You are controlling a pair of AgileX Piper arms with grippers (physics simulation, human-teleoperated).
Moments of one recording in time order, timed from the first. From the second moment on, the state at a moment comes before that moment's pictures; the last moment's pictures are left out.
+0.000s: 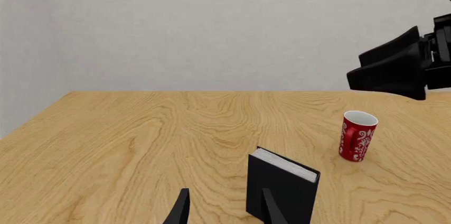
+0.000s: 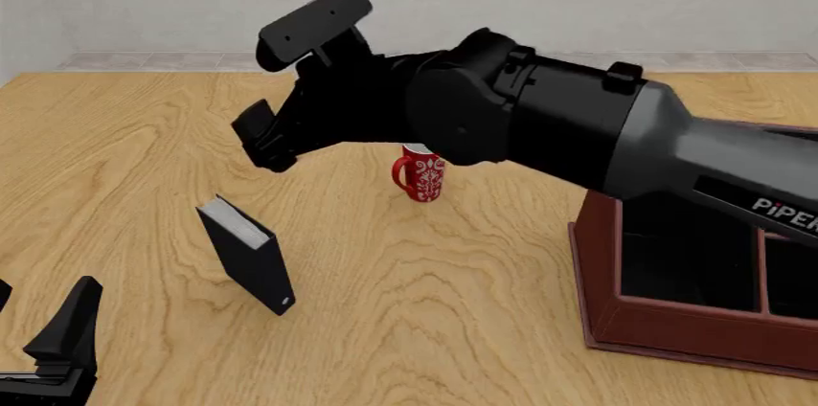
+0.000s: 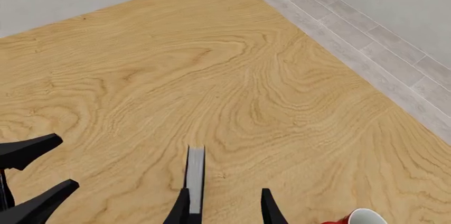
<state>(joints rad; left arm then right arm) 0.00 0.00 0.00 0.00 0.00 0.92 1.71 -1.55 0.34 -0.08</state>
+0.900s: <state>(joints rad) 0.00 0.00 0.00 0.00 0.00 0.97 1.84 -1.62 0.34 -0.03</state>
